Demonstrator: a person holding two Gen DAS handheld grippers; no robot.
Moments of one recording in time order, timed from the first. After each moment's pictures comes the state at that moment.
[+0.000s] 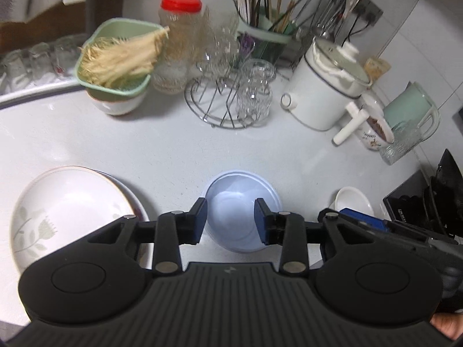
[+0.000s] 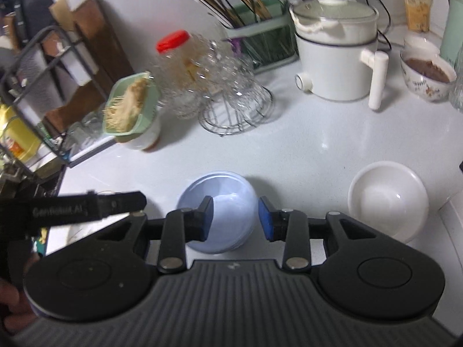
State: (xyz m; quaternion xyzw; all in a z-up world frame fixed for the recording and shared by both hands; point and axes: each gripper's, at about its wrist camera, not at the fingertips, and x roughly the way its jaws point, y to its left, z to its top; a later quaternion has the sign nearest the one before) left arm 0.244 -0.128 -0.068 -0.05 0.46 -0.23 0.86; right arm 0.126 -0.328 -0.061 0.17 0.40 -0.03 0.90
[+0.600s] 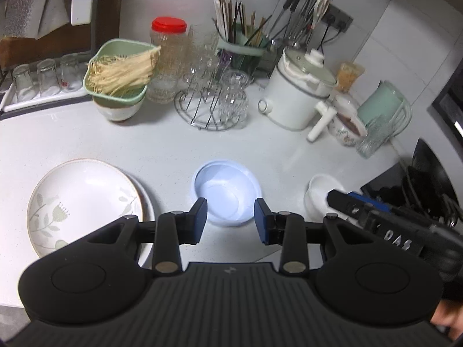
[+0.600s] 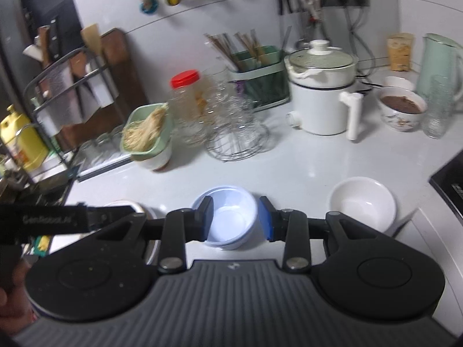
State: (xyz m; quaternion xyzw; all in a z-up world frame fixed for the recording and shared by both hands) left arm 0.180 -0.101 -0.043 -0.04 0.43 -0.26 0.86; right arm 0.059 -0.303 -0.027 0.14 0.32 -0.07 0.93
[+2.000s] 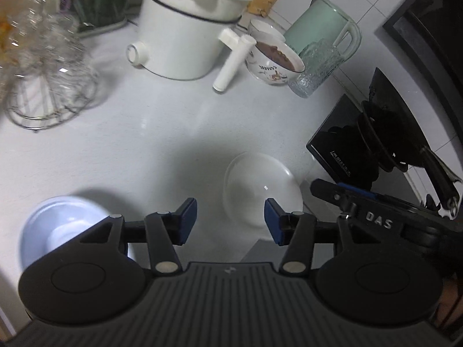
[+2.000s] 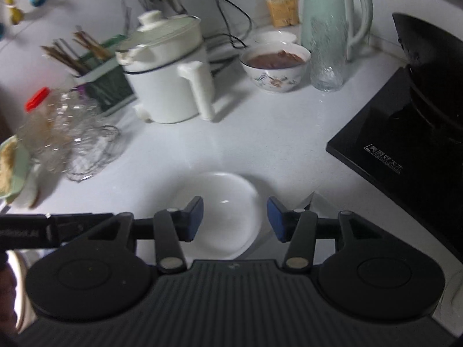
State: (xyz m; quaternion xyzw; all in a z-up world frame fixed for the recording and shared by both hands) left arm 0.282 -0.321 -0.140 0.02 0.50 -0.44 0.74; right arm 0.074 -0.465 -0.104 0.20 0.37 -0.27 0.87
